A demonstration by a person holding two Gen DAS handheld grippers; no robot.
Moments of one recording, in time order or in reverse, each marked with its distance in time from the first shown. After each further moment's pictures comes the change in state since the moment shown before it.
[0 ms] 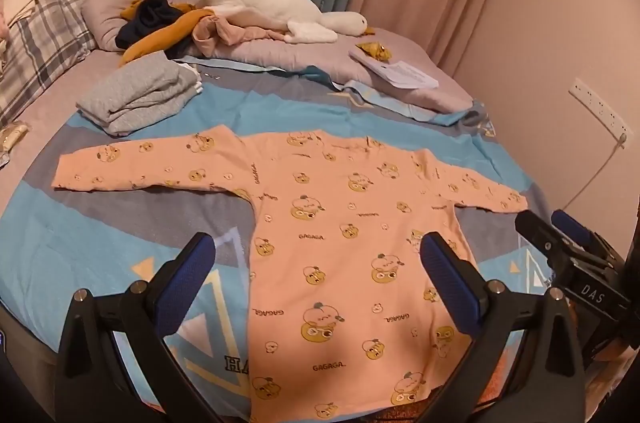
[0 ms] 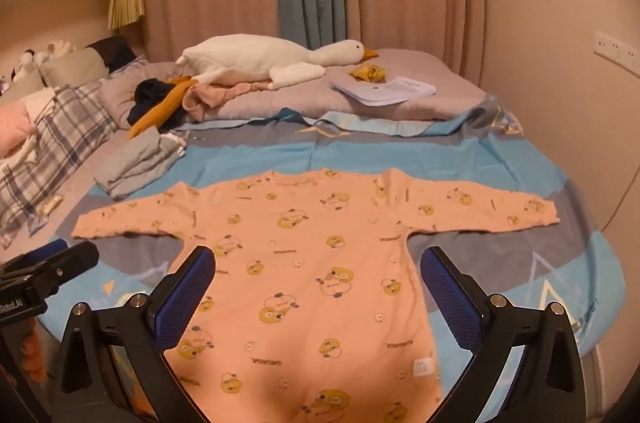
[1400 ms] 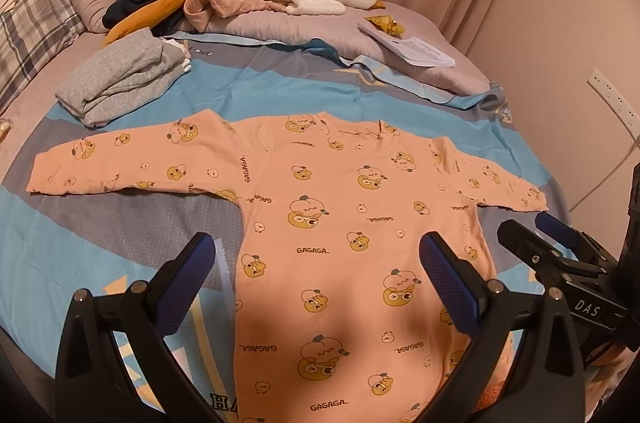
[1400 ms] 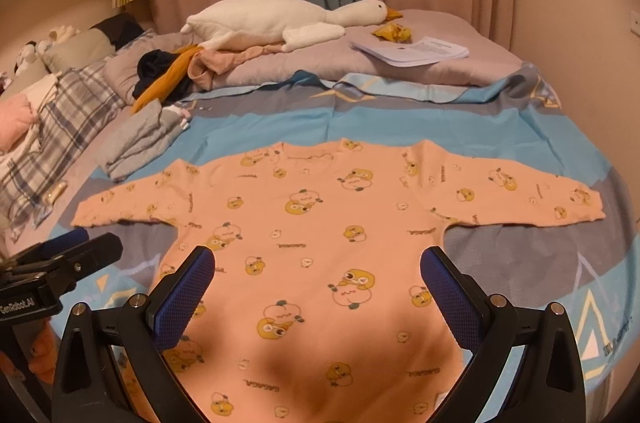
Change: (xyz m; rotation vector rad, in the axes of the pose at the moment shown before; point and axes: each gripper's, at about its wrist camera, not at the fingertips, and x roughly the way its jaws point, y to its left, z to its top) left arm 0.072 -0.005 0.023 -0.011 0.105 0.038; right arm 0.070 -0.008 0.010 0.004 0.151 0.113
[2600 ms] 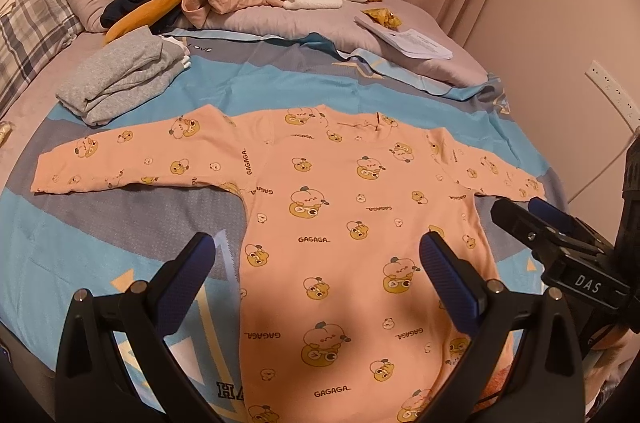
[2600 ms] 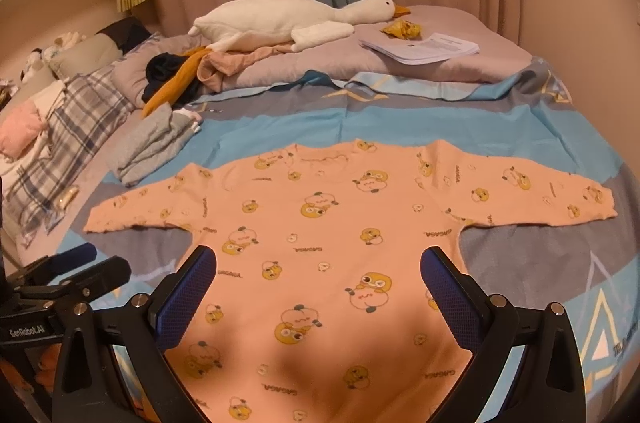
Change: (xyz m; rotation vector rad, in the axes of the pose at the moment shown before) left arm -0.007 -0.002 -0.002 0.020 0.025 -0.004; right arm 0.002 0.004 0.005 0.025 0.007 0.031
